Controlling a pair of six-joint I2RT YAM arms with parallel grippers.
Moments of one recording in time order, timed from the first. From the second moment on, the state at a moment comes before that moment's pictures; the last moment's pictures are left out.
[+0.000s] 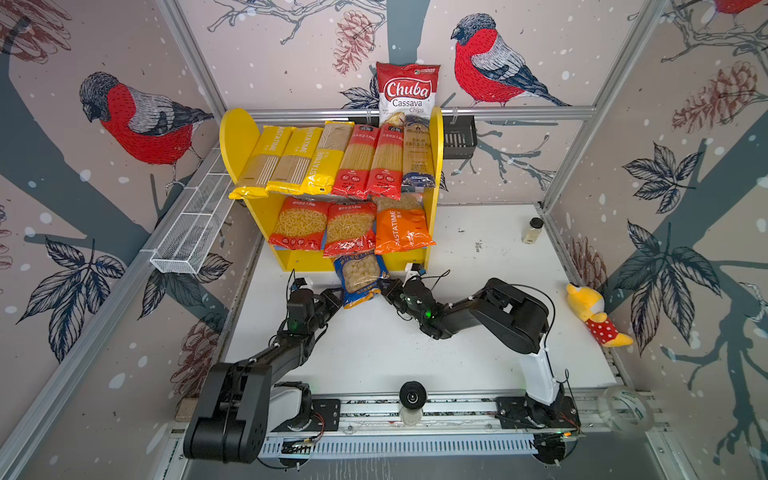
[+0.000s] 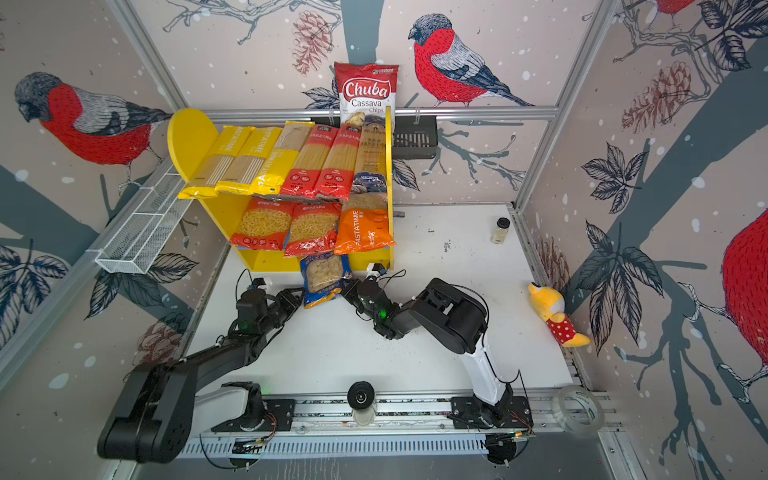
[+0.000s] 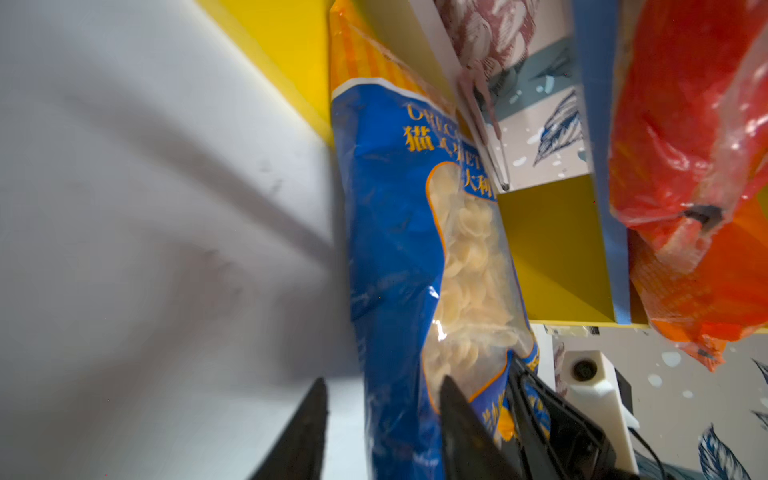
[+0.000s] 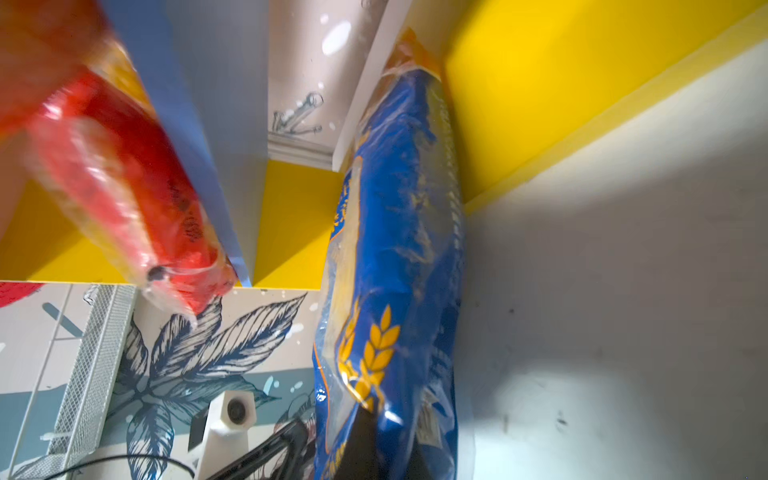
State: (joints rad) left arm -0.09 1.25 0.25 0.53 0.33 -0.95; right arm 0.99 2.09 0.91 0.96 0.17 1.33
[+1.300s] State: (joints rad) left arm -0.07 1.40 0.31 0.56 0.36 -0.89; right arm 0.97 2.24 0.98 1.07 0.05 1.52
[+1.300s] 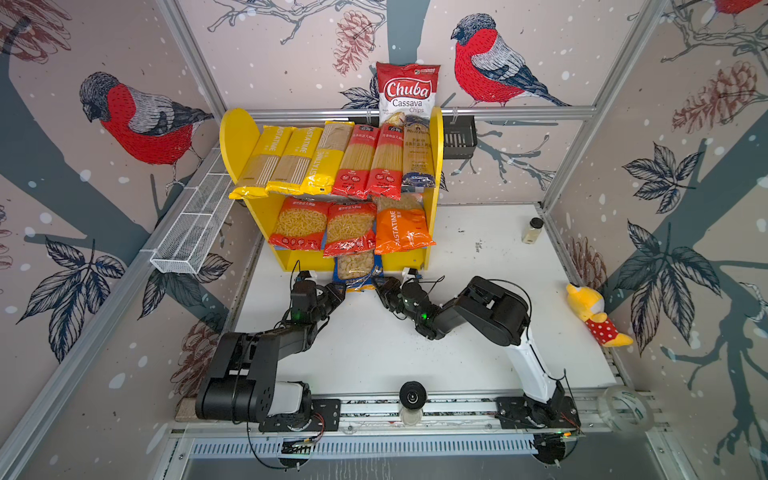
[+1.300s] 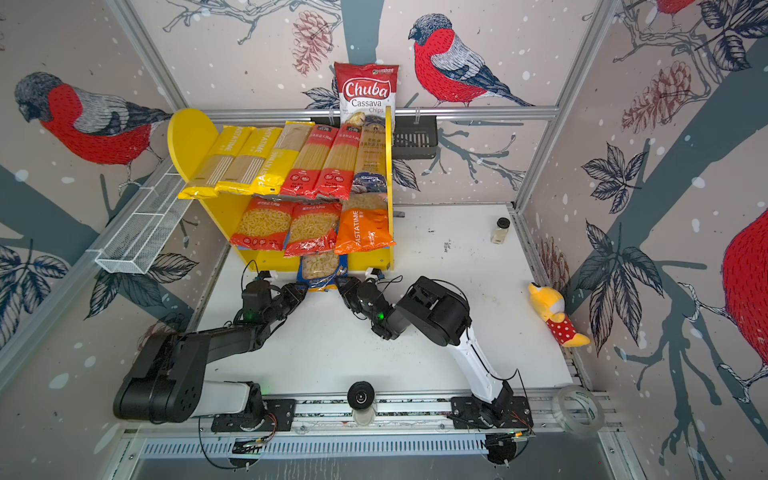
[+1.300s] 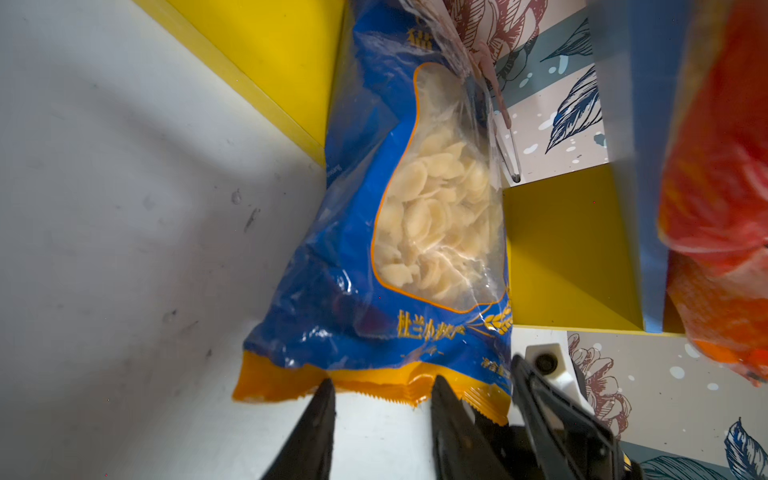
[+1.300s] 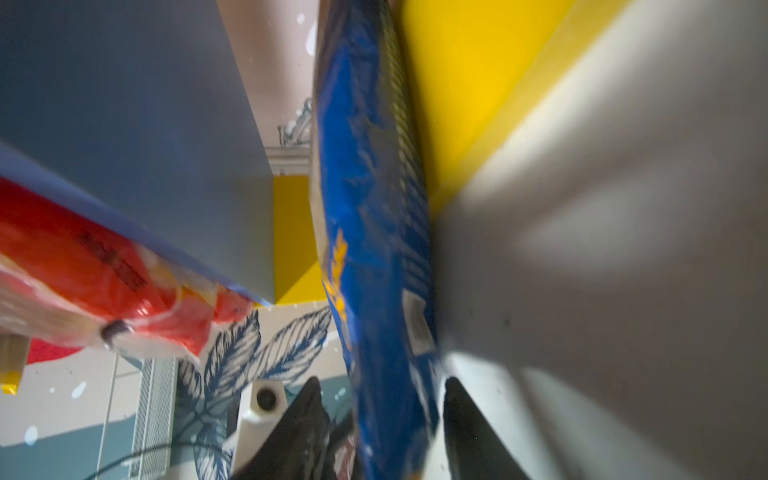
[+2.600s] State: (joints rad) left arm -0.10 1.36 0.35 0.46 0.32 -0.84; right arm 0.95 2.48 1.36 1.13 0.16 1.56
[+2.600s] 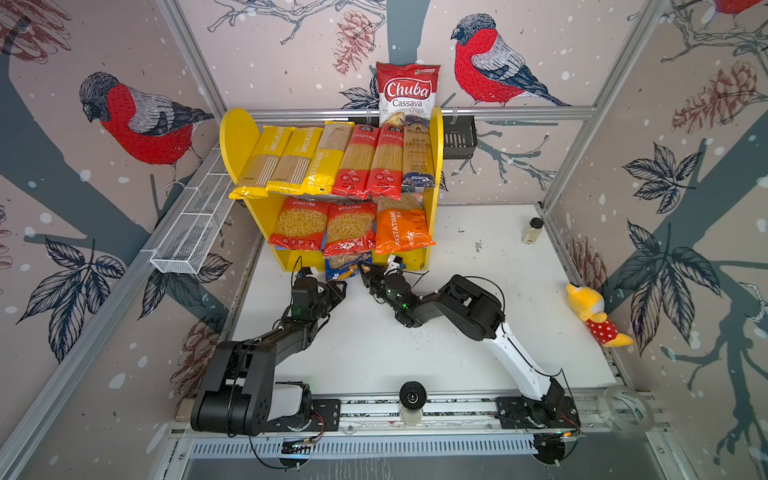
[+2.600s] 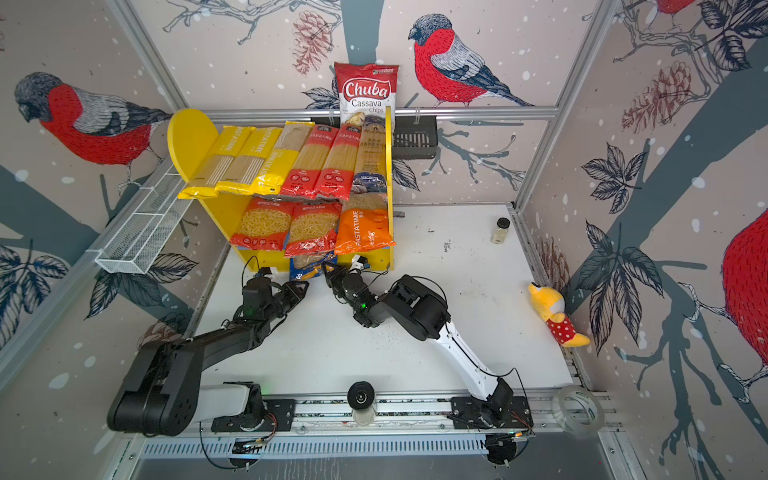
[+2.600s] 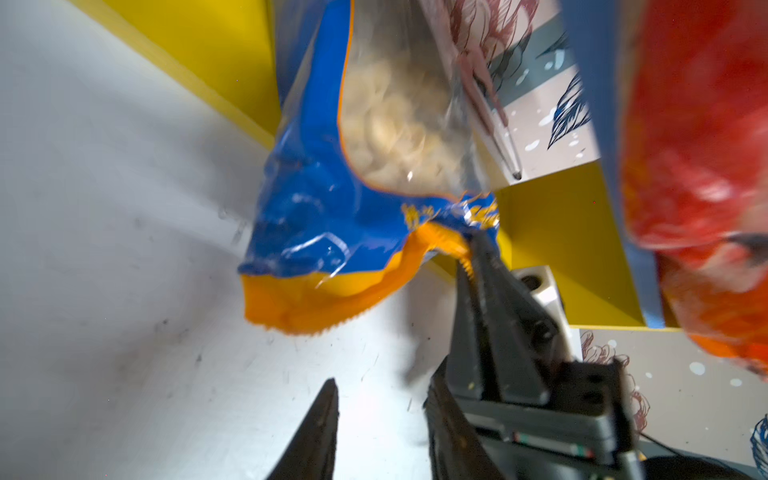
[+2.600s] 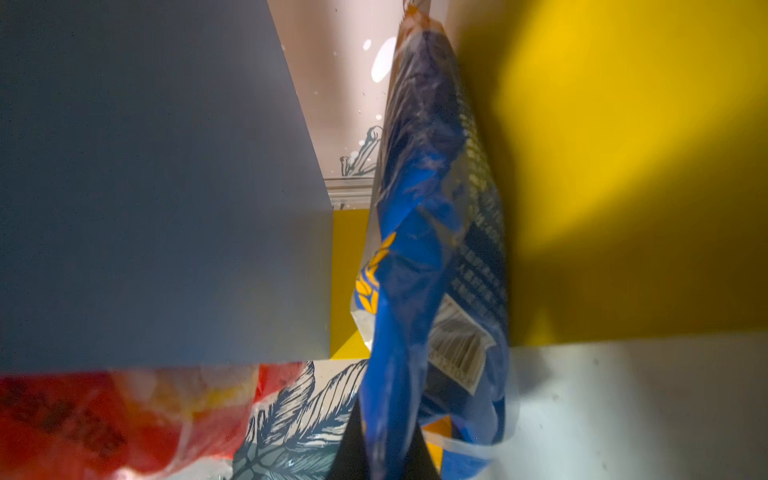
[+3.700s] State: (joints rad) left arm -0.01 1.67 0.55 0.59 0.28 -0.79; right arm 1.00 2.36 1.10 1.24 0.14 1.57
